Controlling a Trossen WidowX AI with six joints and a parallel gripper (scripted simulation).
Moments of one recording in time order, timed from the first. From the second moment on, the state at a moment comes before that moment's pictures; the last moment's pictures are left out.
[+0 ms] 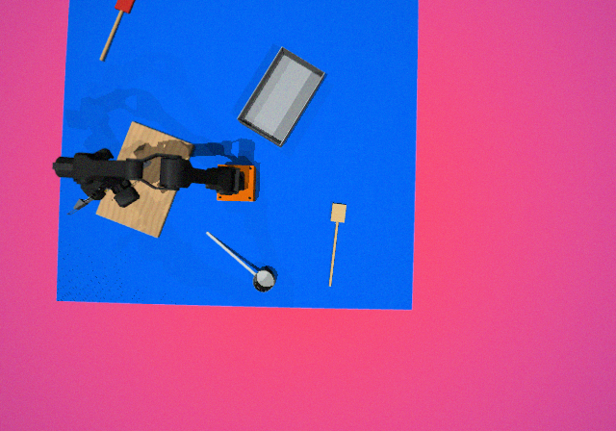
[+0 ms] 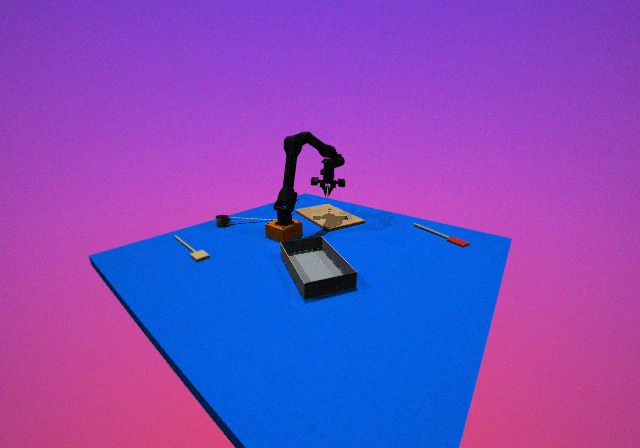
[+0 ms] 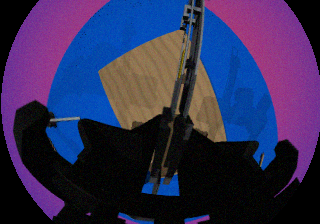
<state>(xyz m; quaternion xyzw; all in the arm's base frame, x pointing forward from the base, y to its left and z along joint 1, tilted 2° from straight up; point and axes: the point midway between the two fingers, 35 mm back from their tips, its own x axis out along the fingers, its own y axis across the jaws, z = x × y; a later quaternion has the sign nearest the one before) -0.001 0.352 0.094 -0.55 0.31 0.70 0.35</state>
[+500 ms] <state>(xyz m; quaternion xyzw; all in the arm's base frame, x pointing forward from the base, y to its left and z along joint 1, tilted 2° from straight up) -0.004 0.344 0.104 -0.62 0.31 0.65 0.31</state>
